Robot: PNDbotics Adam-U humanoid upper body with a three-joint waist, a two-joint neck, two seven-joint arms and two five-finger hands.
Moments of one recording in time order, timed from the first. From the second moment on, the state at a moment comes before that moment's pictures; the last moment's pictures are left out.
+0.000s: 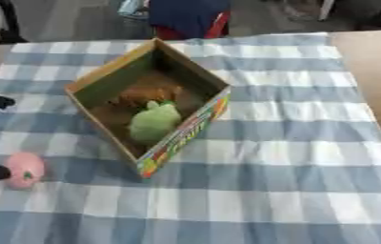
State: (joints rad) left arm -0.26 1.04 -0.06 -1.68 -0.61 -0.26 -0.35; right arm -0.78 -0.49 0.12 -1.84 0.08 -0.03 0.03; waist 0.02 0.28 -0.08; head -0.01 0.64
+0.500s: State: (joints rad) left arm -0.31 1.01 -0.10 -1.64 -0.62 -0.29 -0.44; right arm -0.78 -0.48 0.12 -1.84 0.08 -0.03 0.03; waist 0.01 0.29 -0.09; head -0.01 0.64
